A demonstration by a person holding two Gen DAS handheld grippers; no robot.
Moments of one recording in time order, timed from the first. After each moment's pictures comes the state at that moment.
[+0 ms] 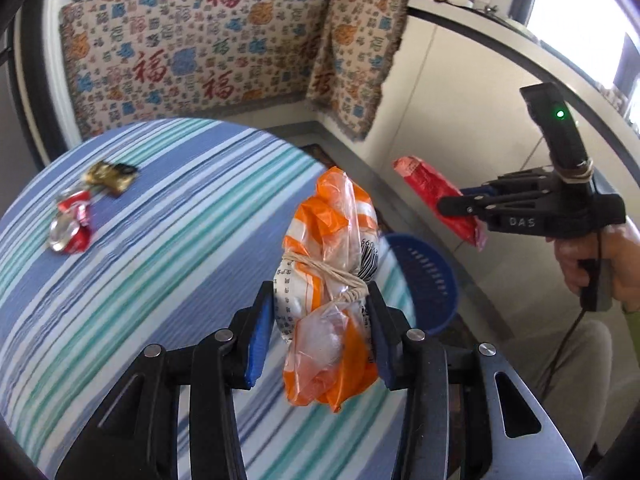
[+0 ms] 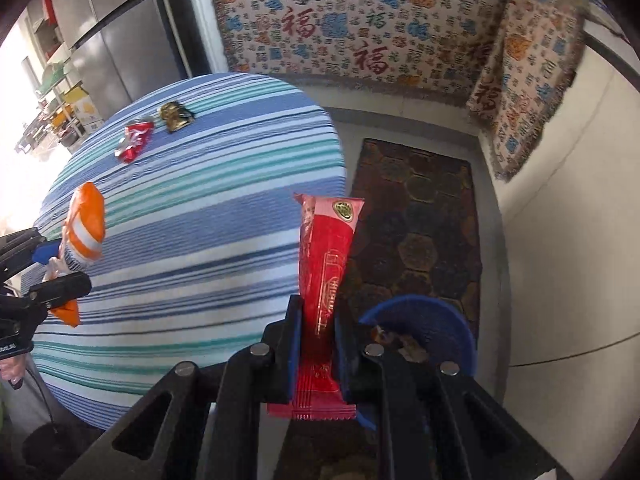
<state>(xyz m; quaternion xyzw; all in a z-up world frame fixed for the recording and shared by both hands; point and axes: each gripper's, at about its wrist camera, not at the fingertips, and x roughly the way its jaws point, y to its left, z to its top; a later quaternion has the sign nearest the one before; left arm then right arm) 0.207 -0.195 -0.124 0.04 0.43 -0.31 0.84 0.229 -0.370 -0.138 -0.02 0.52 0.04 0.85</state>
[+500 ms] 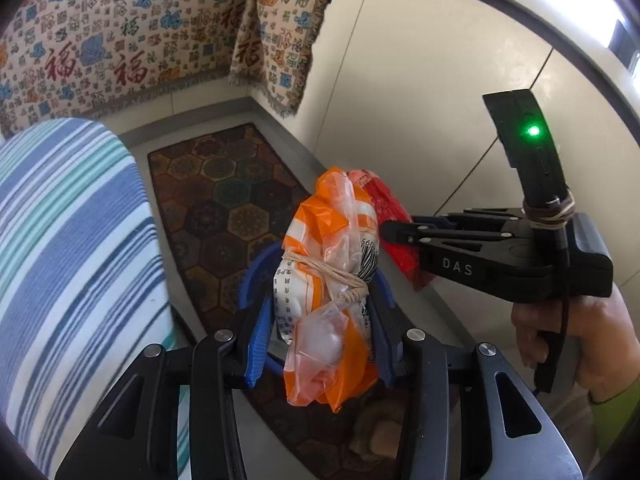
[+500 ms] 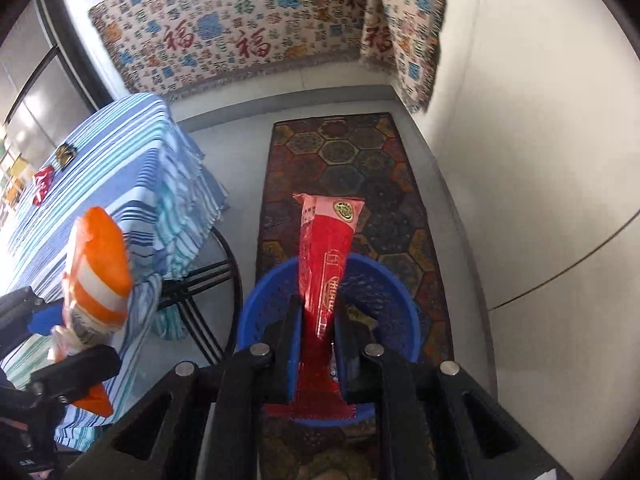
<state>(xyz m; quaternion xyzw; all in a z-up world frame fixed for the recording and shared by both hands) 0.214 -0.368 -0.187 0.05 0.47 -0.35 0.81 0.205 -0.507 -0.221 0.09 0.51 -0.05 0.85</state>
